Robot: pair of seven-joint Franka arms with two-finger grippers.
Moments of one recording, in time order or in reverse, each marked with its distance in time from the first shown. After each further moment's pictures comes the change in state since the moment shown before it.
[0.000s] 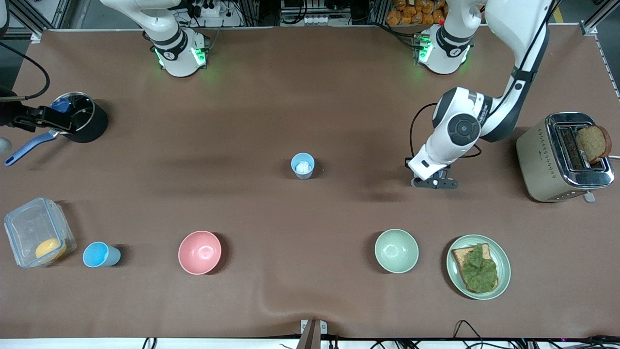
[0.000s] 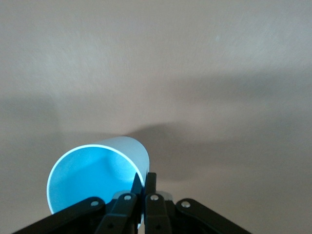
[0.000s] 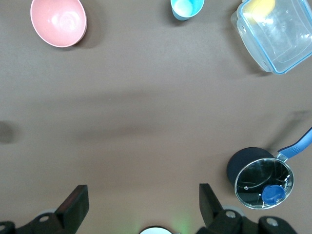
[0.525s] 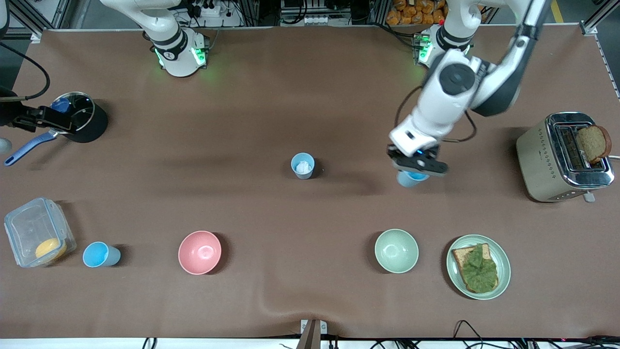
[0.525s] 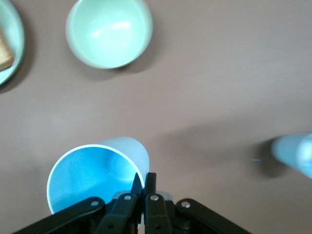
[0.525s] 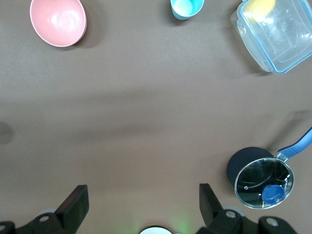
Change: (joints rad) left arm -0.096 -0.132 -0.103 0.128 -0.025 -0.030 -0.026; right arm -0.001 0.000 0.000 -0.001 0.000 0.000 -0.001
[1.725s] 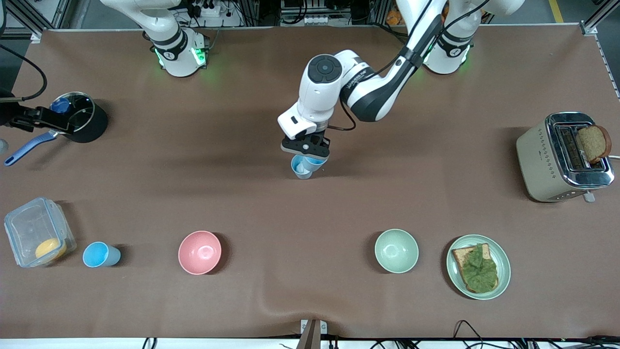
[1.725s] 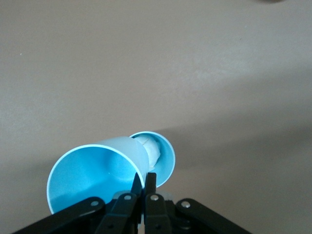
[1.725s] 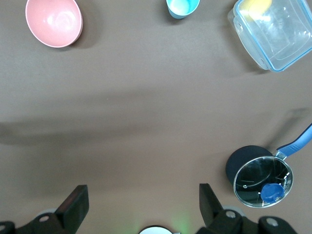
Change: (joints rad) left arm -0.474 0.381 0.141 0.402 0.000 -0.001 -0.343; right arm -0.013 0.001 -0.001 -0.002 0.000 0.000 0.000
